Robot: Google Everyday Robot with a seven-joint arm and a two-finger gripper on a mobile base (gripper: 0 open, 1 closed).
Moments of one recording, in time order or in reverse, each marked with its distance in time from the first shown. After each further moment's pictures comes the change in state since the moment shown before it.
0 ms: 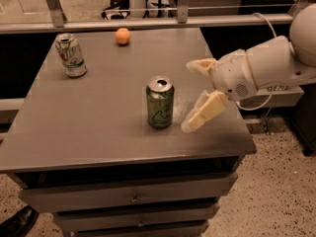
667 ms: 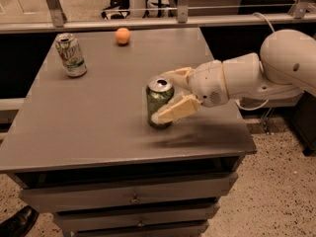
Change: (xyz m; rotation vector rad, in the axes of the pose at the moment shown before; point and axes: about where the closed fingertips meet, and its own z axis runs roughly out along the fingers) arm -0.015 -0.003 0.052 -0.021 -0.170 0.025
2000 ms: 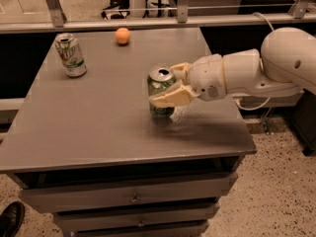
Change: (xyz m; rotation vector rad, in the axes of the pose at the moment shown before) arm -0.017 -0.014 0.000 0.047 -0.059 -0.004
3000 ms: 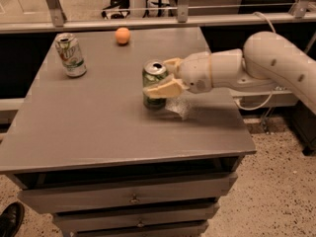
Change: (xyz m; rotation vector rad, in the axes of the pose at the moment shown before) arm 0.010 -0.044 0.032 0.005 -0.061 -0.039
